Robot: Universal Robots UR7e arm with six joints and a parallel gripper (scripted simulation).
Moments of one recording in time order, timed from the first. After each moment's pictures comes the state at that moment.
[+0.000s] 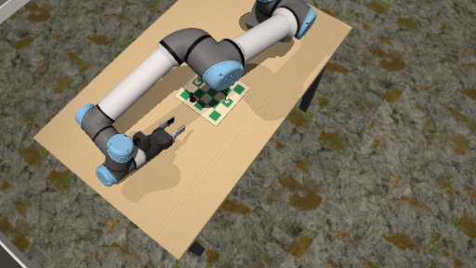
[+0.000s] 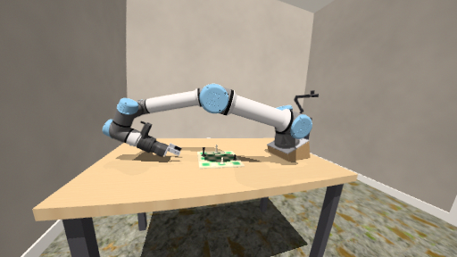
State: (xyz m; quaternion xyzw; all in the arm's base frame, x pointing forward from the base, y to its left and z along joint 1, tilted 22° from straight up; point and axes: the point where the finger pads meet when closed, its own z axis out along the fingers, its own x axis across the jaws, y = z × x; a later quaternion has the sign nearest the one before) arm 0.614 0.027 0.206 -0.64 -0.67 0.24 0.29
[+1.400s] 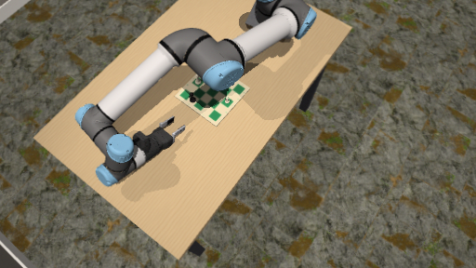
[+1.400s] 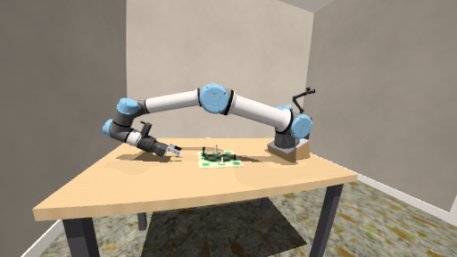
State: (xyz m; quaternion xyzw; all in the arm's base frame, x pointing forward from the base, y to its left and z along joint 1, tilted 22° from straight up) arm 0.614 0.027 0.206 -0.64 -0.67 0.24 0.29
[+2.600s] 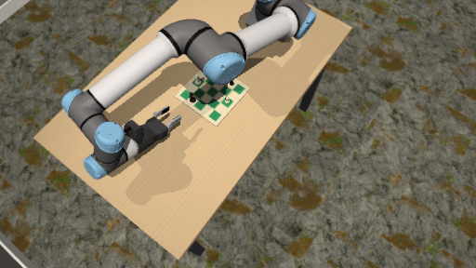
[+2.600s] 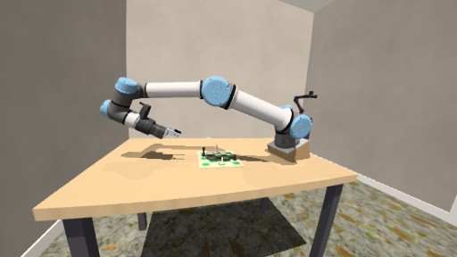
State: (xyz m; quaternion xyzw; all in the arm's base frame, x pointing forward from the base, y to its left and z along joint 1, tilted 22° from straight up) arm 0.585 0.021 0.287 -0.64 -0.67 0.24 0.29
